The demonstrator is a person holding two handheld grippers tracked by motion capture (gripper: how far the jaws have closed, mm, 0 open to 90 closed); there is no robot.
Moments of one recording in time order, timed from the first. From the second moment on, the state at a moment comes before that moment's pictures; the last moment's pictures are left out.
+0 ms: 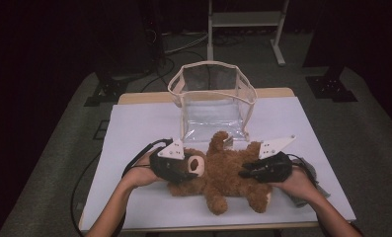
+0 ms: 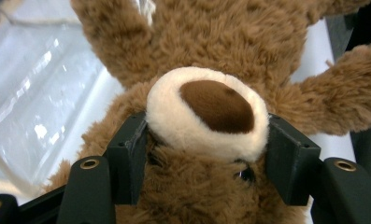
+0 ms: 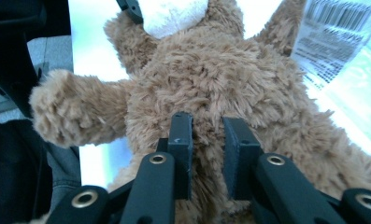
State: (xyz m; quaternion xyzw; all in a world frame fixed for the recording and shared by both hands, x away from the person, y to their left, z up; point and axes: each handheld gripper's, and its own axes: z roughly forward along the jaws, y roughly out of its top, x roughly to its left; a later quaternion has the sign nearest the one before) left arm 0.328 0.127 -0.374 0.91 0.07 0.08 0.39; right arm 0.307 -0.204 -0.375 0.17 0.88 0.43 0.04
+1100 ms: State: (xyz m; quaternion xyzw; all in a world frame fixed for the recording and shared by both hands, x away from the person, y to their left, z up) left arm 0.330 0.129 -0.379 0.91 0.09 0.07 0.40; right arm 0.305 -0.338 -0.415 0.33 0.87 0.37 0.08
